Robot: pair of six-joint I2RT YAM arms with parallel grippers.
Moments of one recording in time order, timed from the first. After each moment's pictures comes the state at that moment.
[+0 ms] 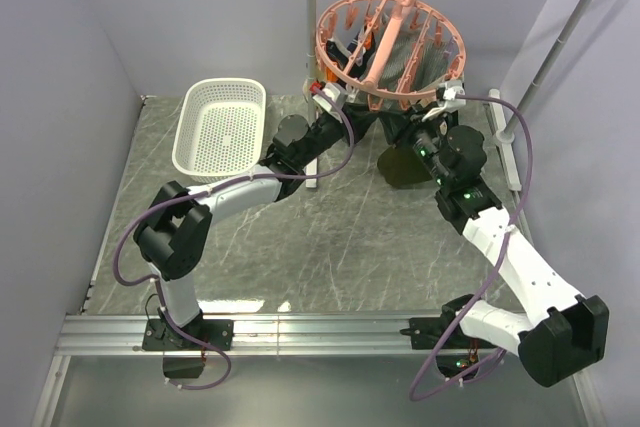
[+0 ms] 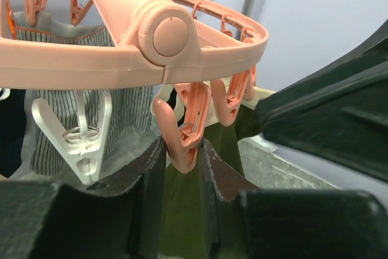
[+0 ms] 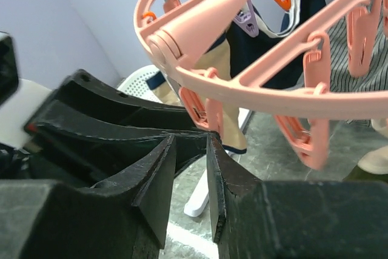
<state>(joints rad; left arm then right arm) -0.73 1.81 1.30 0.82 0.20 -0.20 0.37 1.08 0.95 0.24 -0.09 0.33</state>
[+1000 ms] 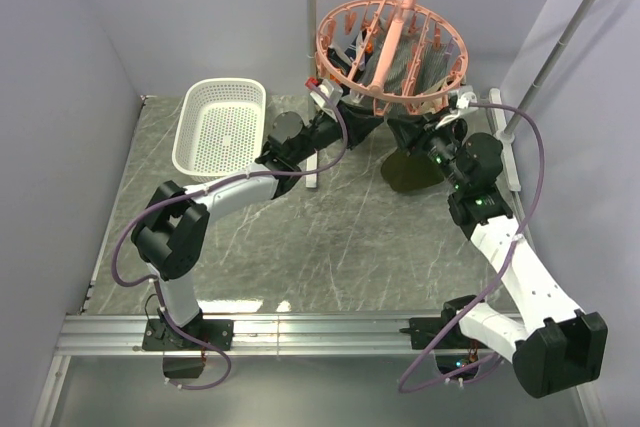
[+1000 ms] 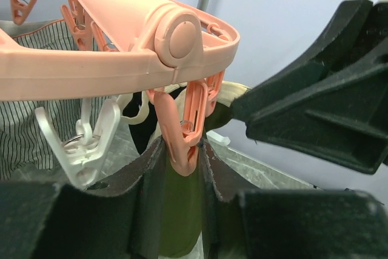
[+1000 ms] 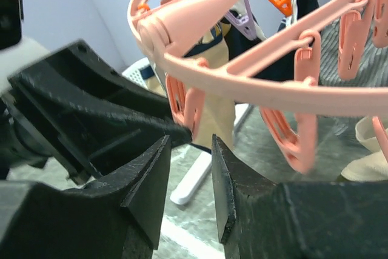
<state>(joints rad) -0.71 1.80 1.30 0.83 0.37 -0.34 0.23 1.02 0.85 0.30 -0.31 0.28</state>
